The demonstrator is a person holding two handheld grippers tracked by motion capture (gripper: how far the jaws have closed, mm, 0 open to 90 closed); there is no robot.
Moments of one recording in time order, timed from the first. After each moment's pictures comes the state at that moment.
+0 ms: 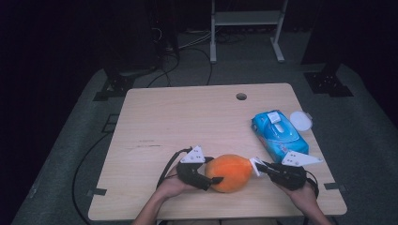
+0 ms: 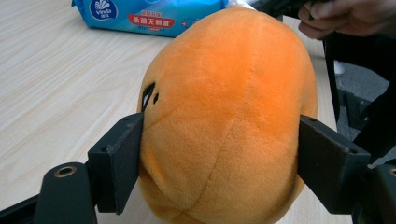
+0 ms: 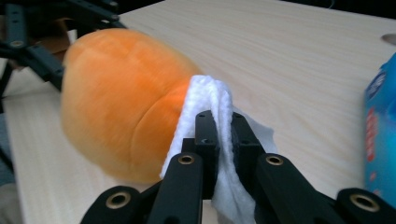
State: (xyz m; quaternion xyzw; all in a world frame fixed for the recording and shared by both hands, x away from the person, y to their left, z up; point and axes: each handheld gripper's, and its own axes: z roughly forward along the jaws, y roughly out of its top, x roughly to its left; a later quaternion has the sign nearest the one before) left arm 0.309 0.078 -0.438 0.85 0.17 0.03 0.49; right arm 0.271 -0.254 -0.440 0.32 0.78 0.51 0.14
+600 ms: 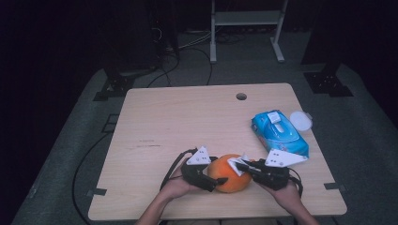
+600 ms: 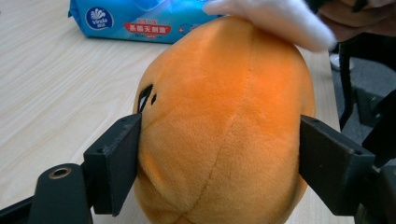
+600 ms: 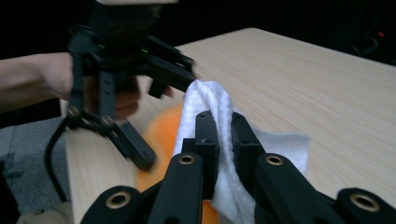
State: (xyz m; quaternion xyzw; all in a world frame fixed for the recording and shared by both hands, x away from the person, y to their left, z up) left arm 0.302 0.063 -0.432 0.86 0.16 0.06 0.49; right arm 0.265 -0.196 -0.407 0.24 0.78 0.56 0.13
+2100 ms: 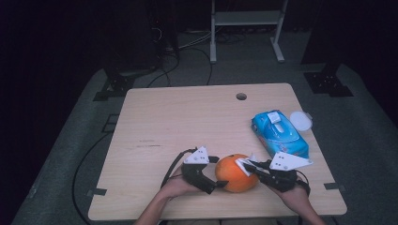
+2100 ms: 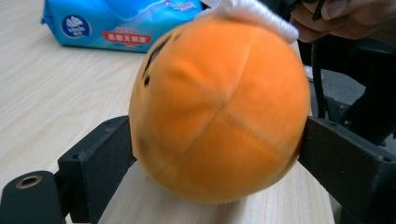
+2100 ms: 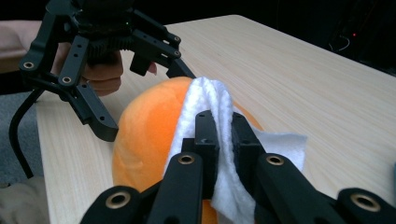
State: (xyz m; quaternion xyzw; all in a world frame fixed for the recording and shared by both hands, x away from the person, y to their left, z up) left arm 0.309 0.064 -0.440 0.85 0.14 0.01 0.52; right arm 0.260 -0.219 -0.410 0.25 0.80 0.52 0.18
